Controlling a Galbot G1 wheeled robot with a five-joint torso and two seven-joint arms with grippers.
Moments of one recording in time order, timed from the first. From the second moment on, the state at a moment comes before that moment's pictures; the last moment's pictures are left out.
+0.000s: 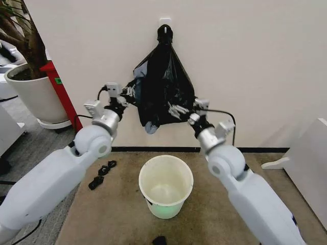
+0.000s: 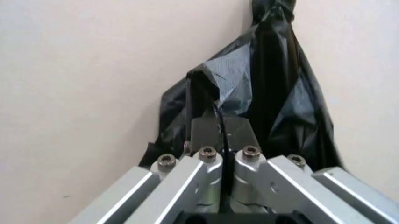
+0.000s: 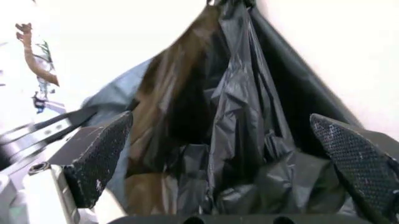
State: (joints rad) left arm 0.61 -0.76 0.00 -1.97 -0.99 0.00 -0.35; right arm -0.68 1.19 0.00 1.97 0.67 -0.17 0.29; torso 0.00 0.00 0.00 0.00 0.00
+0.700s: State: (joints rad) left arm 0.73 -0.77 -0.08 -2.02 -0.96 -0.01 -0.33; right arm -0.47 1.37 -0.19 1.74 0.46 -0.37 0.50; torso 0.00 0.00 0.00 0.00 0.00
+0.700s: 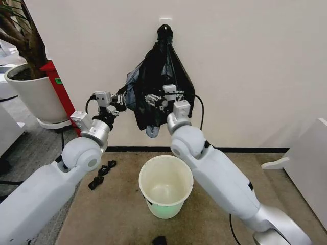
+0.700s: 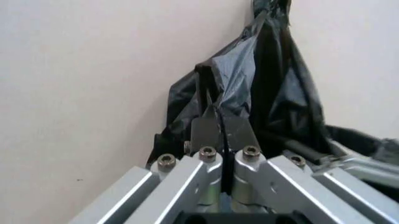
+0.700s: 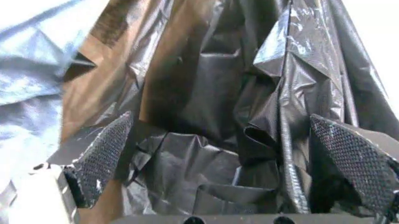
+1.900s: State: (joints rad) left arm 0.73 -0.75 -0.08 -2.03 -0.96 -0.03 -0.32; right arm -0.45 1.32 -0.18 1.65 0.49 -0.28 0.46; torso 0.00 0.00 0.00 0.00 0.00
